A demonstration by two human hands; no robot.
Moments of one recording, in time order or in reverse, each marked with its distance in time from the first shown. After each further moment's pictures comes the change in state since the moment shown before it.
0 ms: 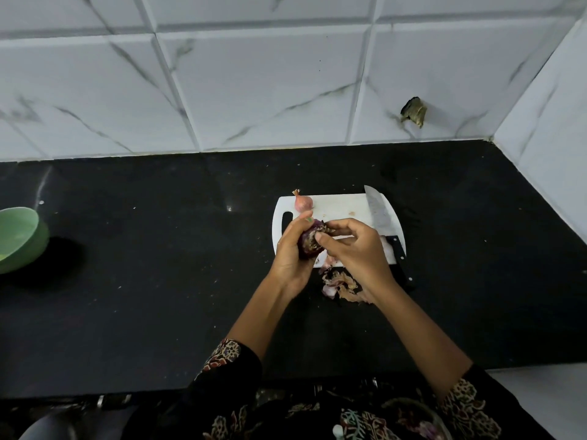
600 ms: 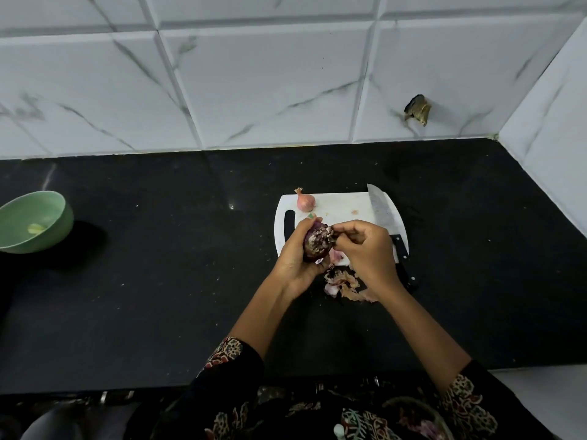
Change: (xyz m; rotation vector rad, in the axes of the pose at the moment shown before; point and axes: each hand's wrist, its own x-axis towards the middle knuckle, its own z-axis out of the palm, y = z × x) left_hand -0.006 0.001 0.004 0.007 0.064 -0.179; right_hand 0.001 0.005 -0.008 -0.114 0.077 -0.127
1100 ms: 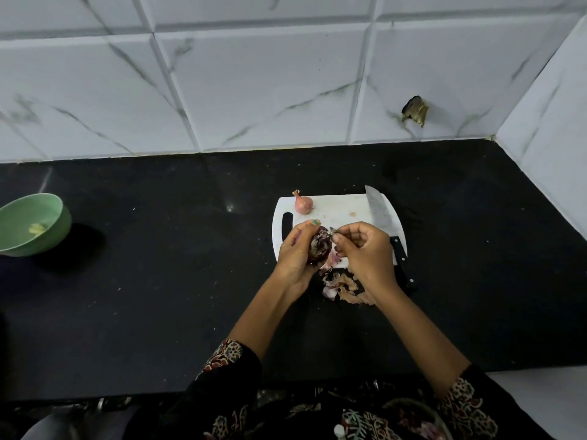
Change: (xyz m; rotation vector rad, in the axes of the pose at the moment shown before) left_hand 0.010 -0.006 0.002 0.096 0.067 0.137; right_hand 0.005 0.009 0.002 0.048 0.046 0.066
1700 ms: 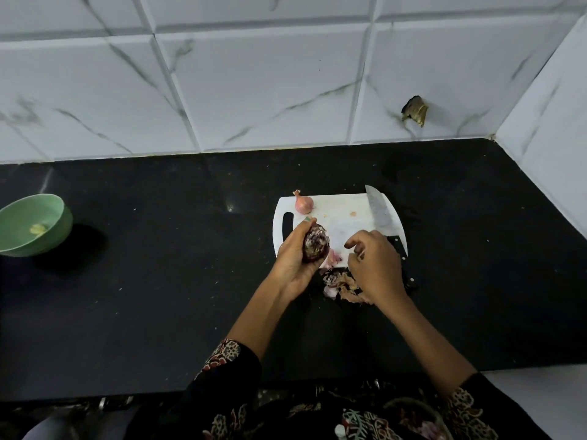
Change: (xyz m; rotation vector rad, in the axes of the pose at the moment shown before) left_hand 0.001 0.003 -0.005 -0.121 -0.029 -0.091; right_hand -0.003 0.017 -0.012 -0.616 -0.037 -0.153
